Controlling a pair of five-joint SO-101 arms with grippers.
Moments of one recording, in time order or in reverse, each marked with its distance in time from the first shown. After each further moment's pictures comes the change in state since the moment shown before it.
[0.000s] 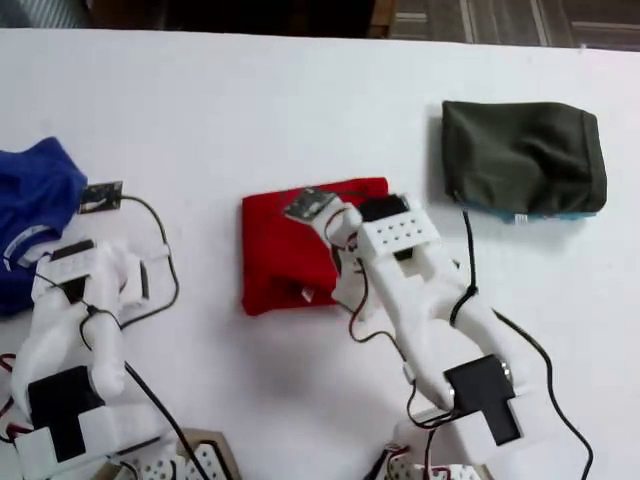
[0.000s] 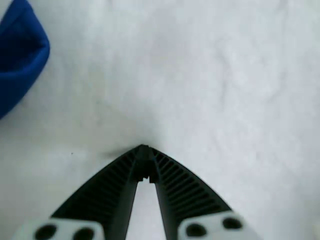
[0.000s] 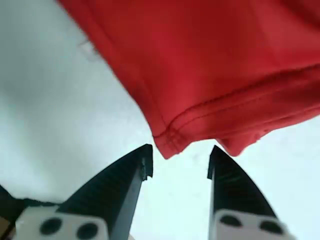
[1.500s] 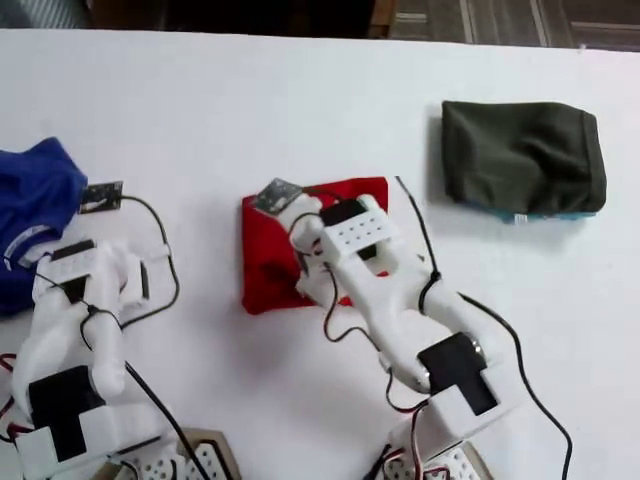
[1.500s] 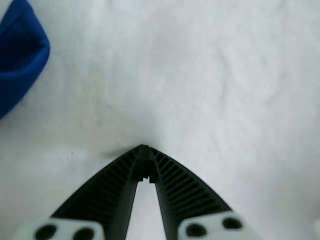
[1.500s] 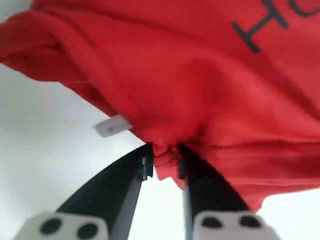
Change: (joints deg) left arm 0.0 0.0 0.0 0.0 0.0; right arm -6.2 8.1 -5.5 -9.2 -6.5
